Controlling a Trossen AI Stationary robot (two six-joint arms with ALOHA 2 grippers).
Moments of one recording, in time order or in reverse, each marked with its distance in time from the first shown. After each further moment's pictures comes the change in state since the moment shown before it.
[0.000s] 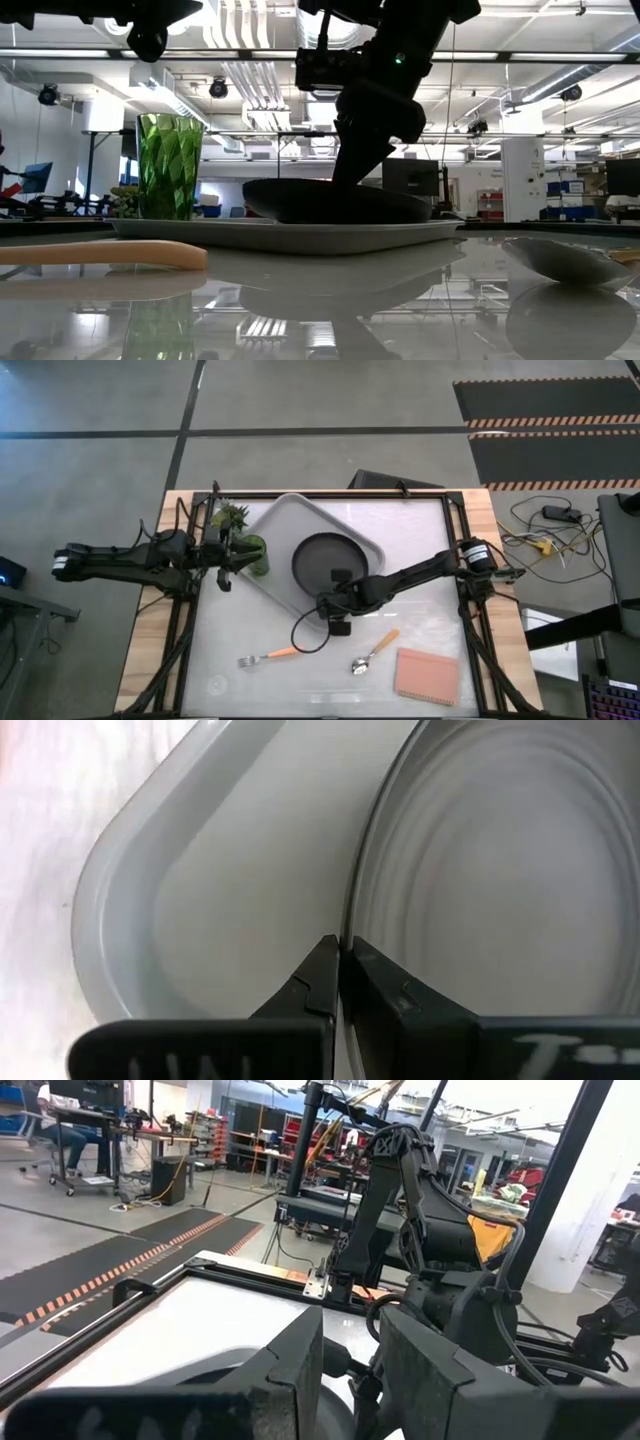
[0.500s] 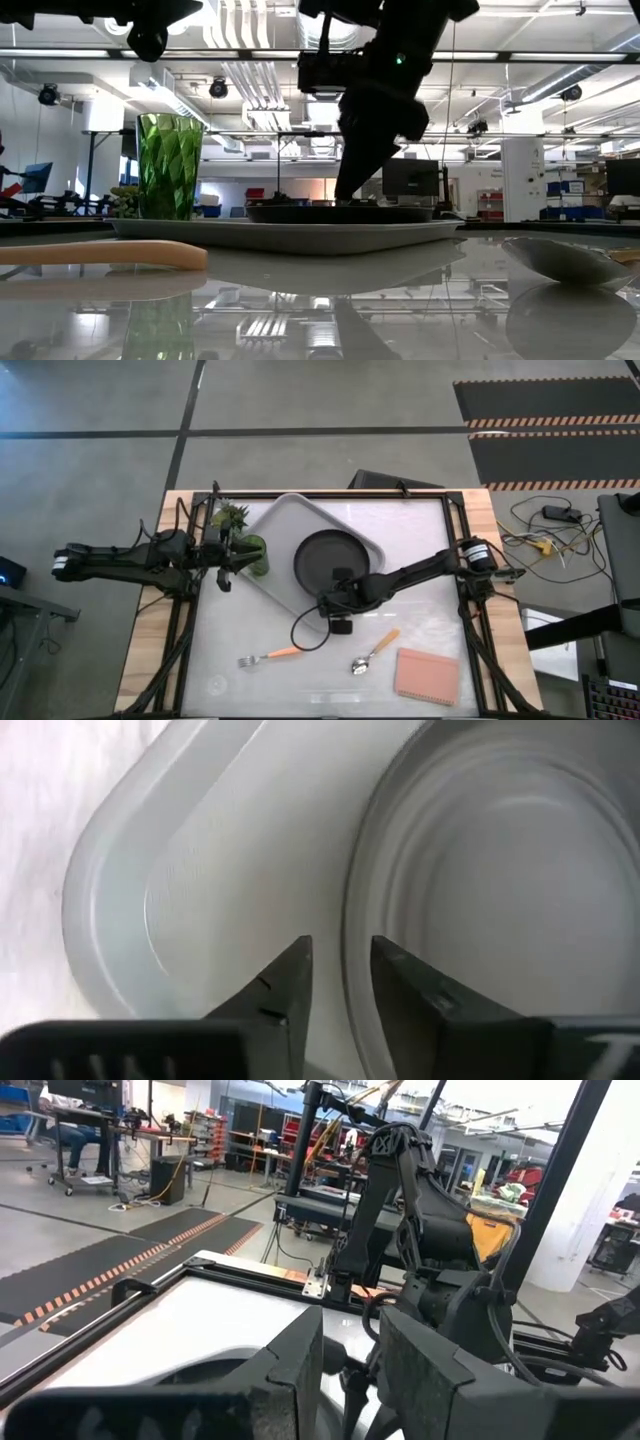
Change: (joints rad) left arm 0.000 0.000 0.000 0.000 0.002 0.000; right arm -0.008 -0.006 0.019 -0.059 -0.015 0.008
